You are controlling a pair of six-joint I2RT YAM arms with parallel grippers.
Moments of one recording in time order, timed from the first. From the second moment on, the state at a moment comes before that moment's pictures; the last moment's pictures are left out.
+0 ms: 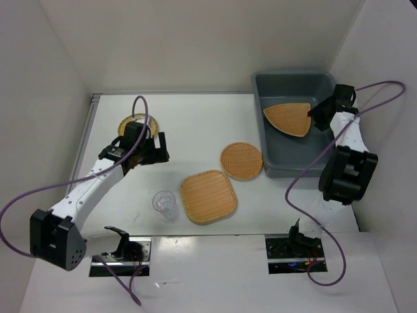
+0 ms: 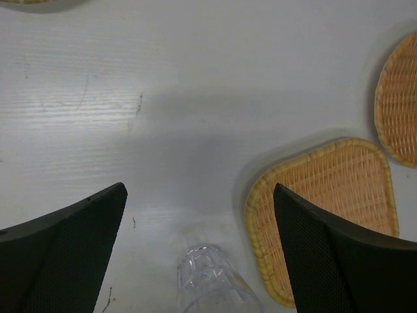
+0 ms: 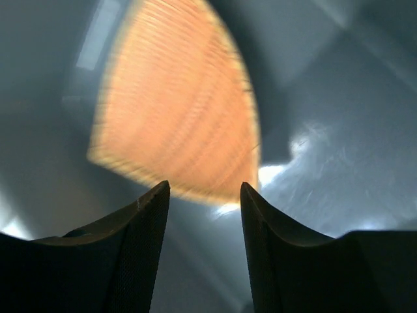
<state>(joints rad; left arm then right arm) -0.32 1.20 0.97 -0.56 -0.09 -0.43 -0.34 1.85 1.52 -0.50 -0.04 0.68</state>
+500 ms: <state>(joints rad) -0.31 1.45 1.00 -0.52 0.42 -0.28 -0.21 1.31 1.45 -0.50 -0.04 0.67</state>
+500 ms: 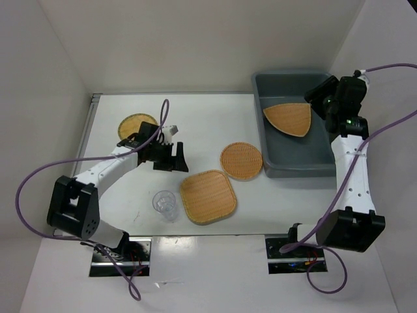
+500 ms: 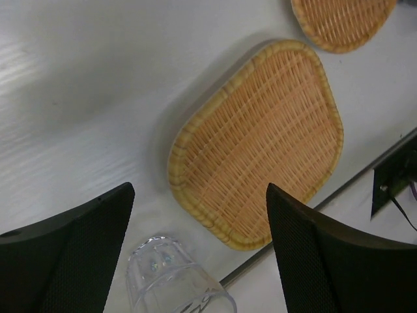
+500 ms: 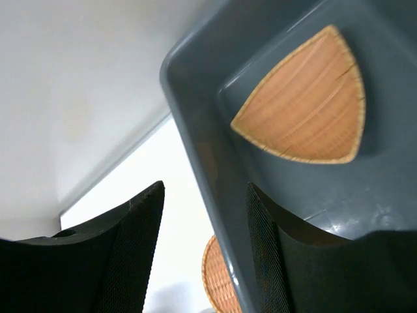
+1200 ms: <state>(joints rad) -0.31 1.81 1.00 -0.47 0.67 -0.24 -0.17 1.16 1.37 -0.54 -0.04 0.67</state>
